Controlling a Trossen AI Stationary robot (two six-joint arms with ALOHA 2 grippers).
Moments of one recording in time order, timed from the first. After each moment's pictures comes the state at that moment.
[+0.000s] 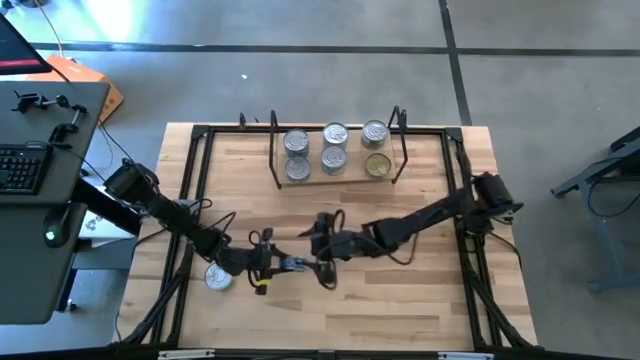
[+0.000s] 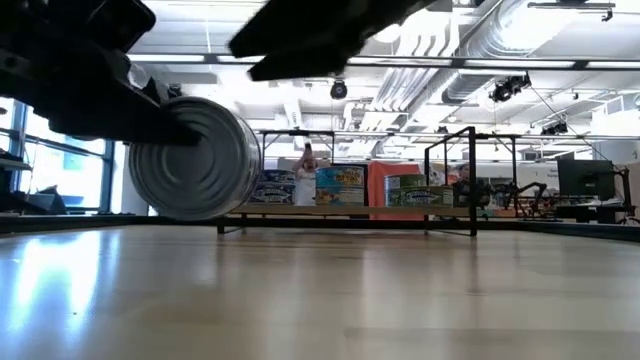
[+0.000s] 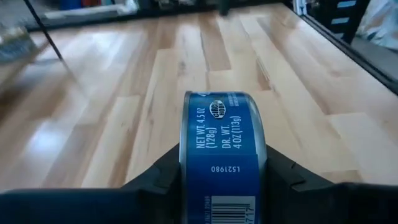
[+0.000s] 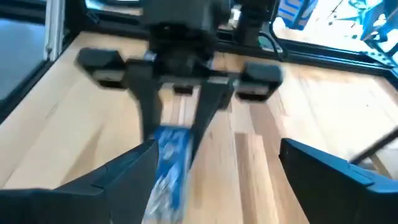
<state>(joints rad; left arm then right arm) -0.59 1.57 0.42 0.72 -0.54 -0.14 0.32 1.87 1.24 0.13 0.30 0.00</state>
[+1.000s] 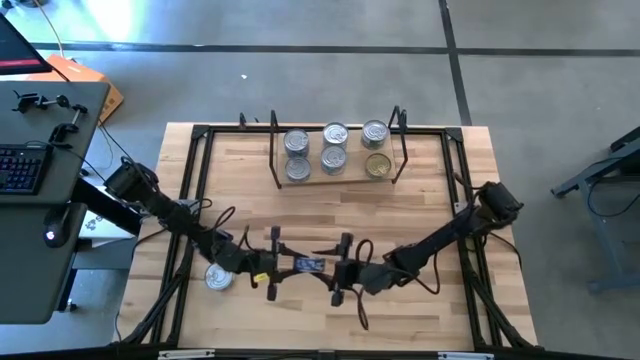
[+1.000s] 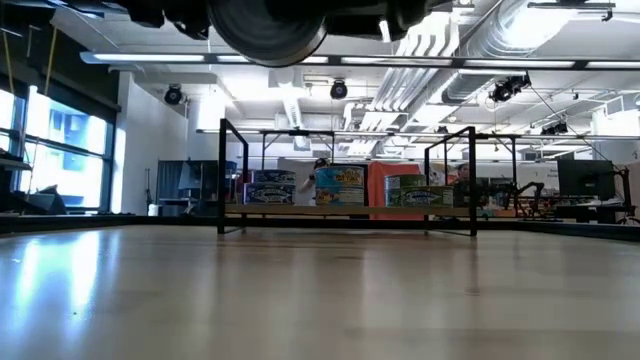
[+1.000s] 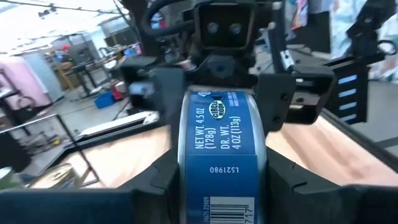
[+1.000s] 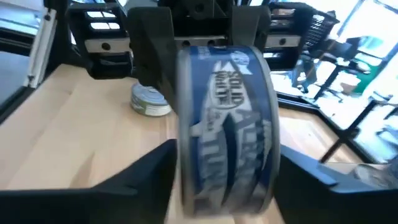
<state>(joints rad) -0.58 1.57 0.58 0.93 -0.58 0.27 0.53 1.86 1.07 0.53 0.72 -0.12</state>
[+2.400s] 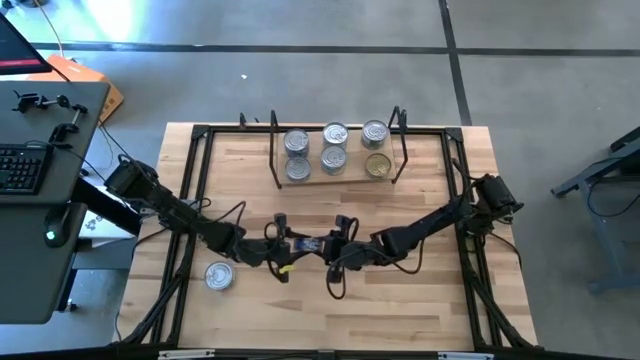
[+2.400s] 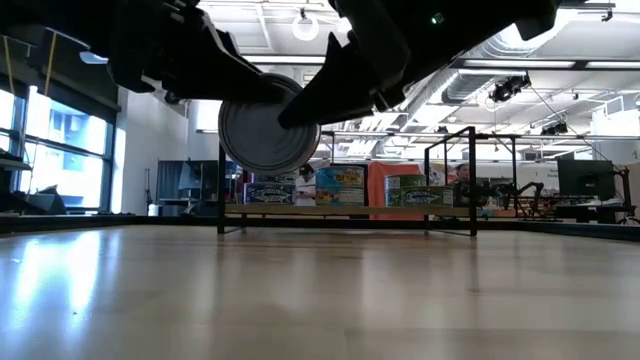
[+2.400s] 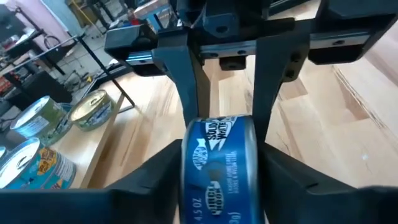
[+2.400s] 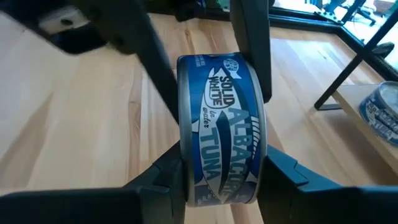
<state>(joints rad) -0.46 1.56 0.65 0.51 -0.63 0.19 0.35 1.85 1.07 0.24 0.52 0.11</state>
